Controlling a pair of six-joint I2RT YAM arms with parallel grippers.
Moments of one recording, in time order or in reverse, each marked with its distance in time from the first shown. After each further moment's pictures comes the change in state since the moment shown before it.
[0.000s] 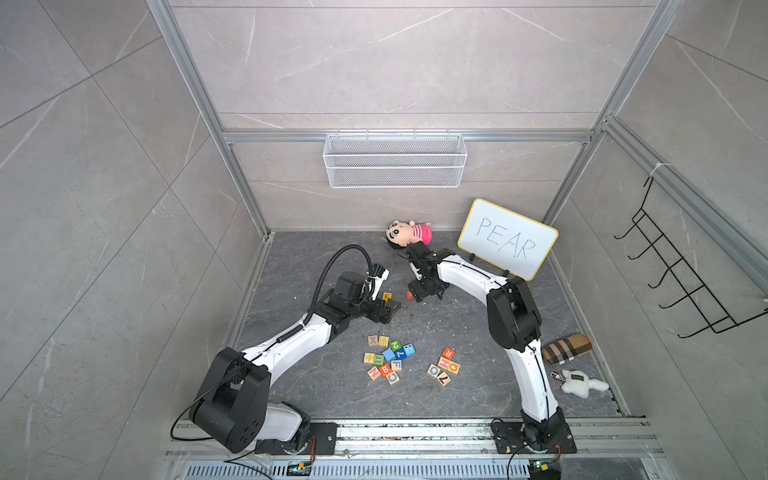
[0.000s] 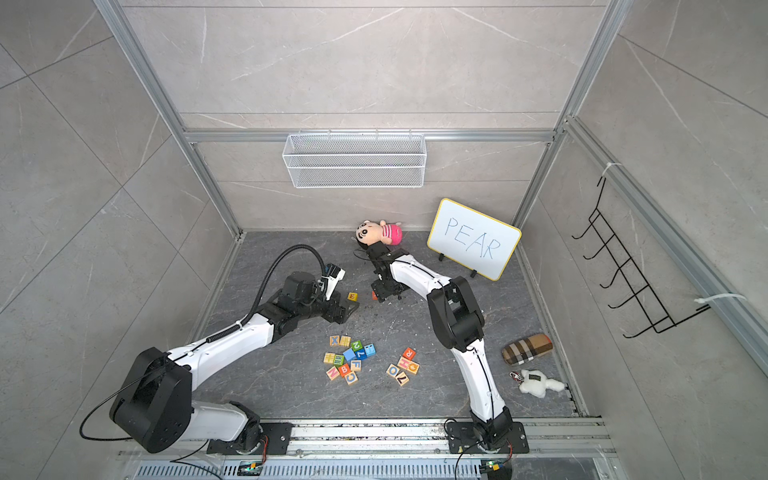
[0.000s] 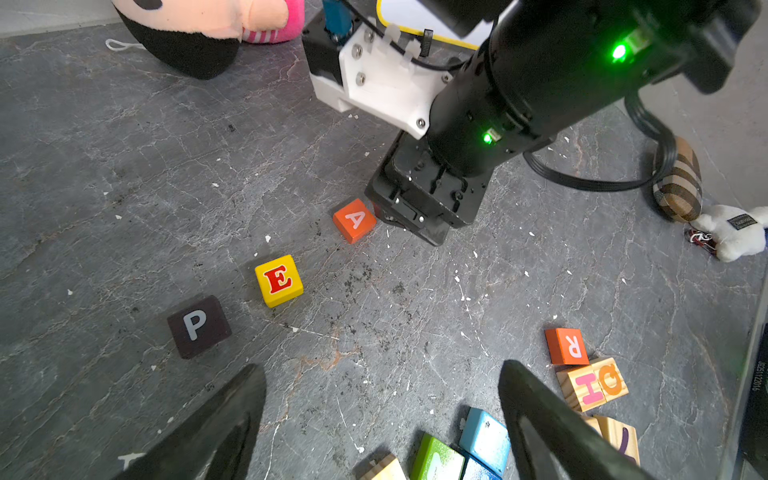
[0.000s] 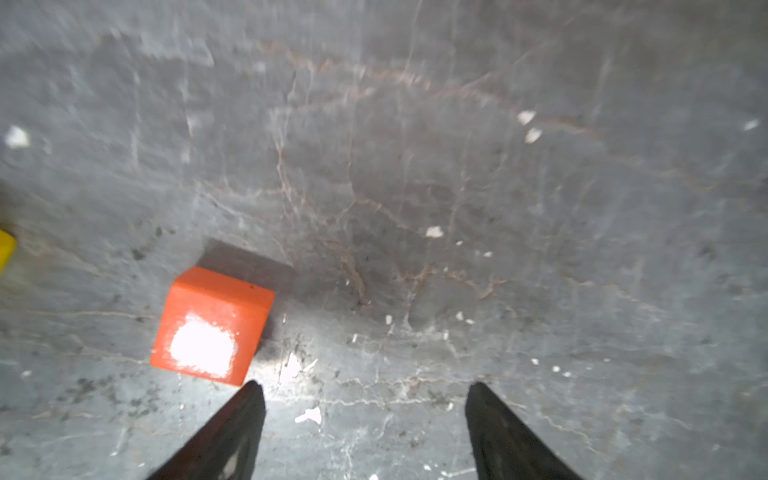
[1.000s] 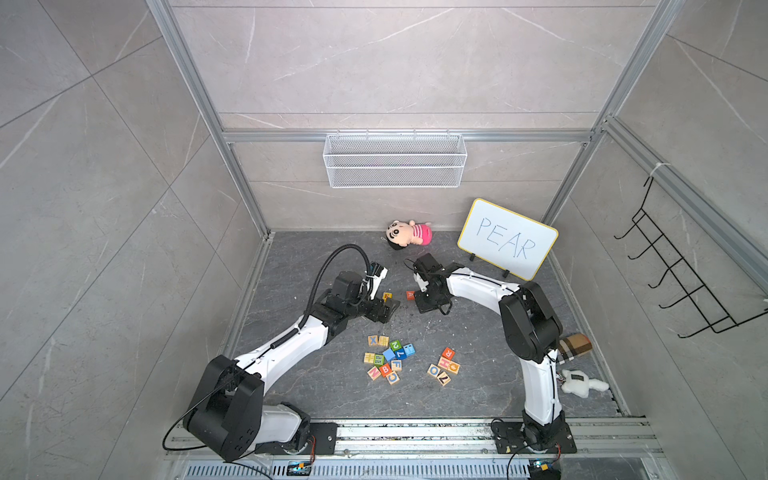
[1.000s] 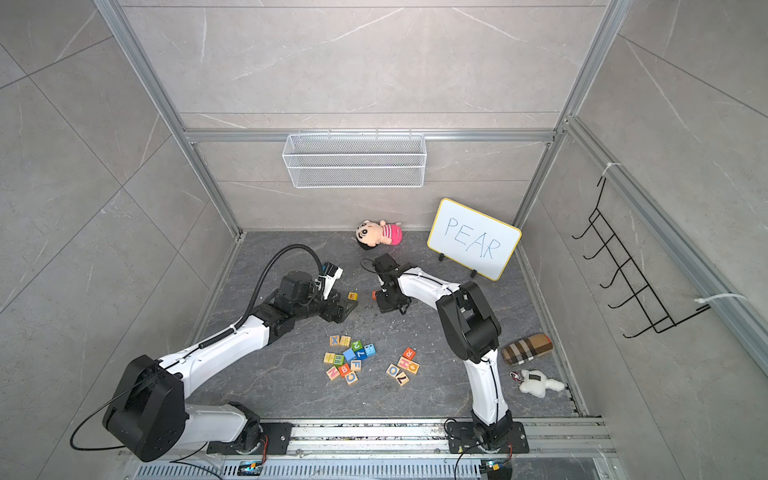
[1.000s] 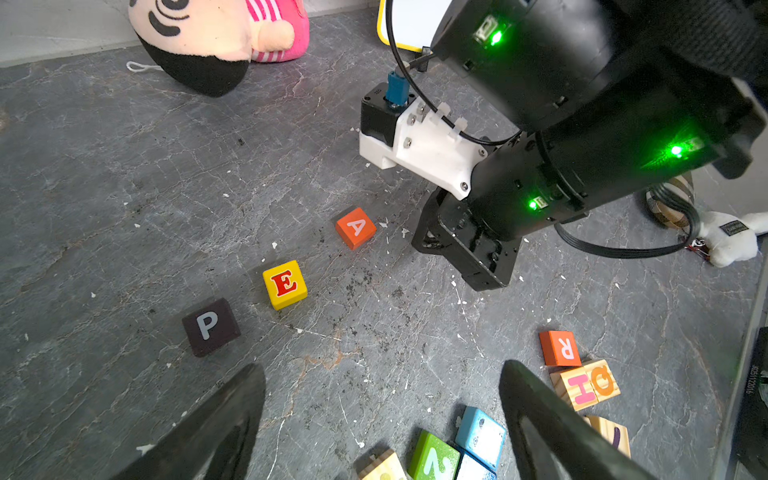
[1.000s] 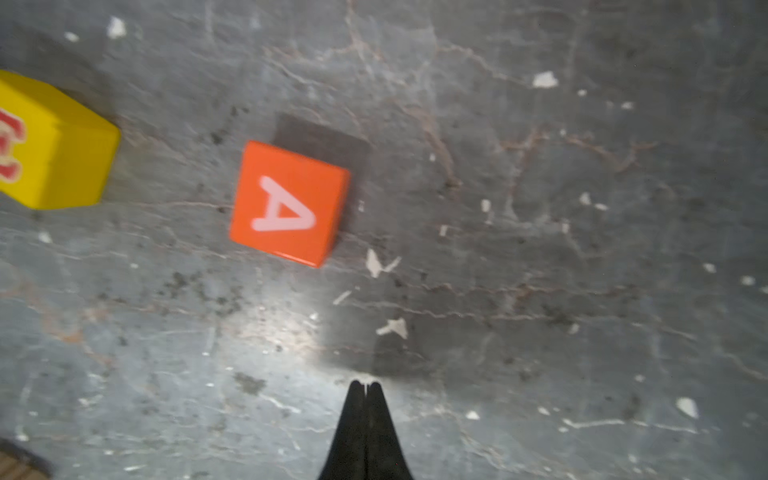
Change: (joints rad) left arm 0.000 -0.042 0.000 -0.018 -0.011 0.000; right arm 0.024 -0.178 -0.359 0.209 -0.196 0.172
